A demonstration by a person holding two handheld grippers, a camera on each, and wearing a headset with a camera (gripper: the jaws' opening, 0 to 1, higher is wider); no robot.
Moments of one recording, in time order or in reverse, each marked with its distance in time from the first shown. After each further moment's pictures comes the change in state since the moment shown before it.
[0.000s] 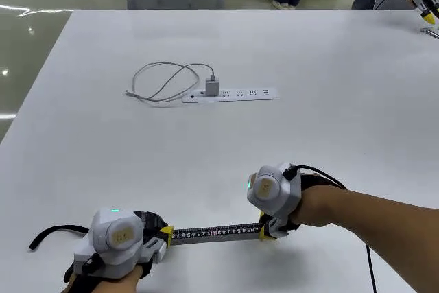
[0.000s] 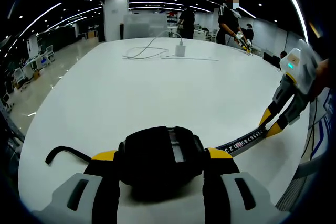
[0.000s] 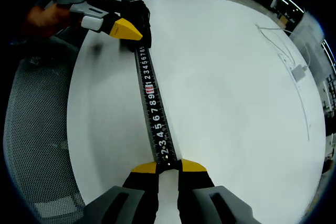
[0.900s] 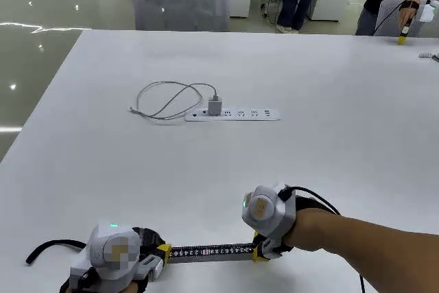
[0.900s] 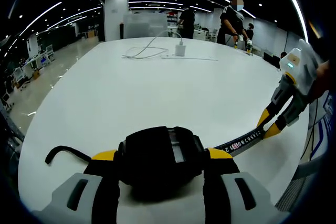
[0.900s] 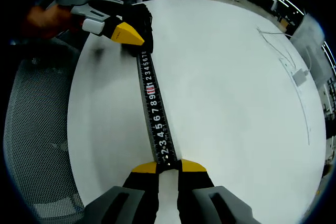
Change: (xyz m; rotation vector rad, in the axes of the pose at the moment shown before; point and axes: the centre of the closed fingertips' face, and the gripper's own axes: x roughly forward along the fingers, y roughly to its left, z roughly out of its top) left arm 0.000 0.000 0.001 -0.005 0.006 -0.003; right arm 0.002 0.001 0.010 -0.019 -0.028 0.009
